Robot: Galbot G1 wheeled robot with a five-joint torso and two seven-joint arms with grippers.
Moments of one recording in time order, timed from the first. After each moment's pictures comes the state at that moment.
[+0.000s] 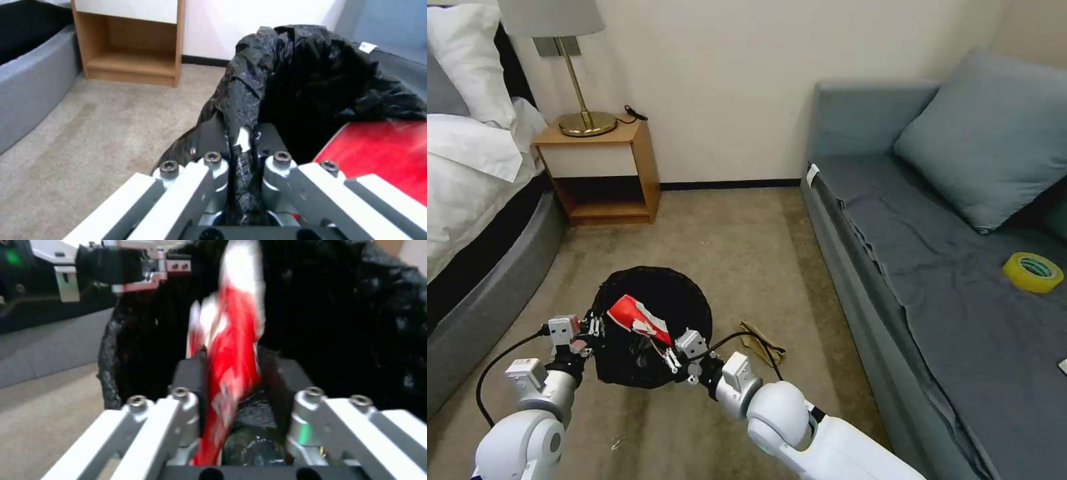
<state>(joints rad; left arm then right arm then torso) 1.52 -1.25 -0.76 -2.01 -0.50 0.19 0.06 -0.94 1.24 -0.40 1.82 0.34 -0.22 0.01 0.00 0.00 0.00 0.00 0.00</state>
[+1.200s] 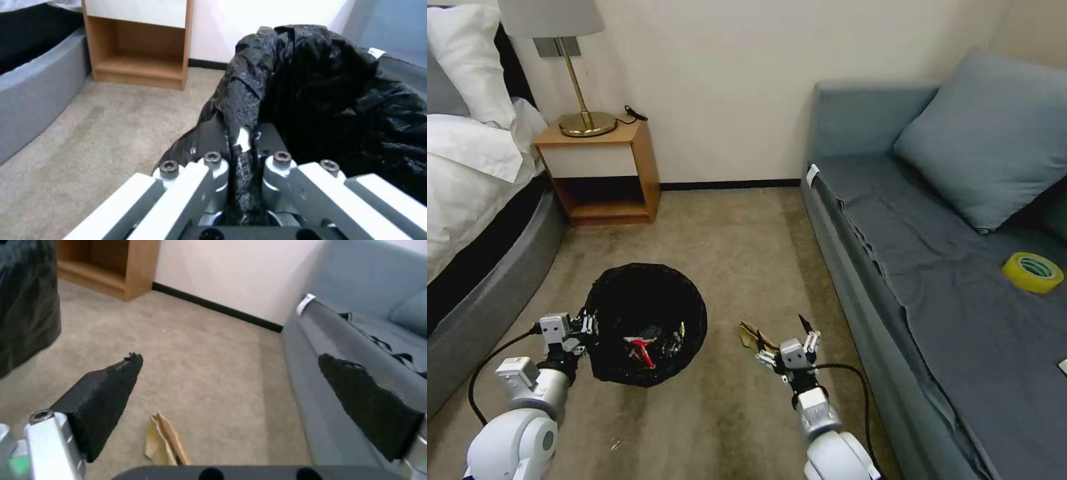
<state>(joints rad) 1.51 -1.24 -0.79 -2.00 -0.51 0.19 0.07 -1.48 1.32 0.07 1.93 -0.23 -0.06 0.31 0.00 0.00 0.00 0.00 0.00</state>
